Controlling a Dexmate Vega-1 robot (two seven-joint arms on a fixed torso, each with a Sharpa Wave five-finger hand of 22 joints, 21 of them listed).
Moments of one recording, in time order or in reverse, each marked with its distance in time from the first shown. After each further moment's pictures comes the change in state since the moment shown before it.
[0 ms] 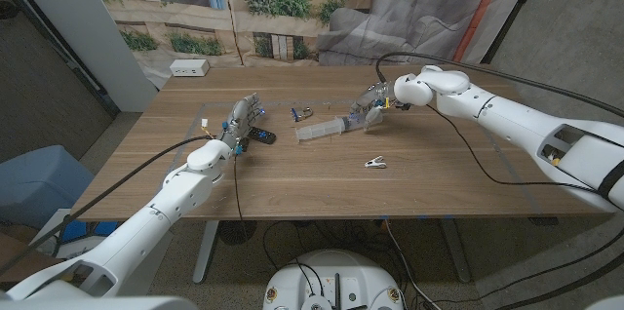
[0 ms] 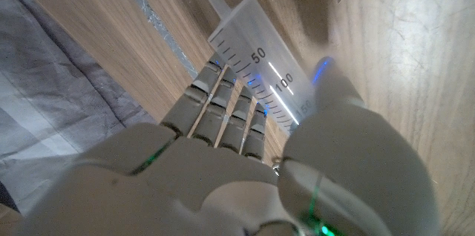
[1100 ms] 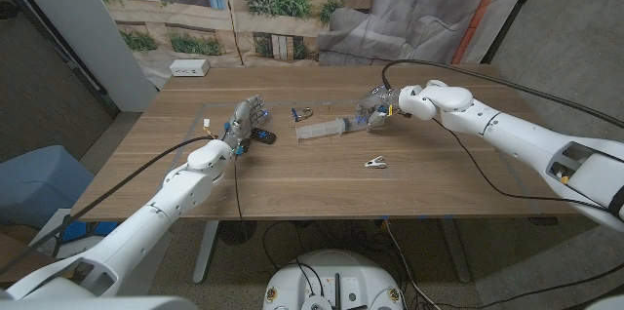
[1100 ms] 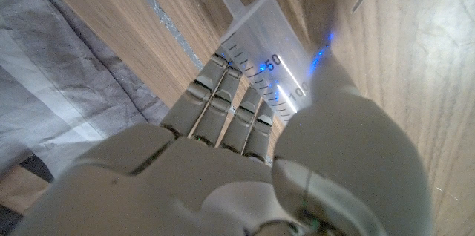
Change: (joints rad) left arm -0.016 0.004 0.012 0.014 -0.009 0.015 -0.032; left_hand -0.007 -0.001 0.006 0.006 0.000 0.003 -0.004 0.000 0.000 0.007 0.007 0.000 0.000 0.025 -0.004 0.000 0.000 0.011 0.000 0.000 0.000; right arm -0.083 -0.038 0.025 -0.055 -0.068 -0.073 -0.134; right_hand 0.111 0.048 -0.013 0.006 0.001 0.315 -0.023 0.050 0.000 0.288 -0.078 0.010 -0.005 0.234 -0.037 0.069 0.016 0.141 -0.049 -0.009 0.010
